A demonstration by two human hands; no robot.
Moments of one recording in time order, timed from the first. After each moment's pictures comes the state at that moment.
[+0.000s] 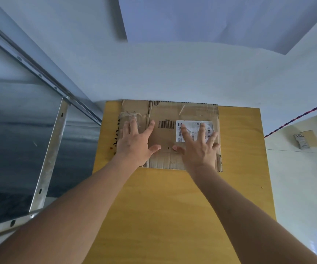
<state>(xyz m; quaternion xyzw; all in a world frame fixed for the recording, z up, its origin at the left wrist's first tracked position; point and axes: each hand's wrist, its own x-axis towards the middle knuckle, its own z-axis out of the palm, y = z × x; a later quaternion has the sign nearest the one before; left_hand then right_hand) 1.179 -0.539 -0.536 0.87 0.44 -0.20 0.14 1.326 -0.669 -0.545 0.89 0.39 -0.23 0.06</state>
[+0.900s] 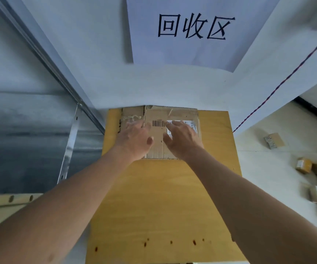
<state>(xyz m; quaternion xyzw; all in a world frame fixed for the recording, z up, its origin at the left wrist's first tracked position) 1.157 -0.565 -0.437 0.94 0.31 -0.11 0.10 1.293 -0.679 -0.420 0.85 0.49 -0.21 -0.06</state>
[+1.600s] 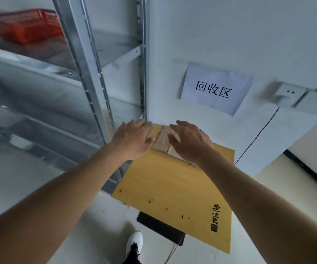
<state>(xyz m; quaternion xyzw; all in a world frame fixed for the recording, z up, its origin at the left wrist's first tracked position) 0.963 -0.787 -0.201 0.89 0.46 0.00 0.02 1.158 -0.863 -0.181 0.72 0.68 -0.08 -0.08</state>
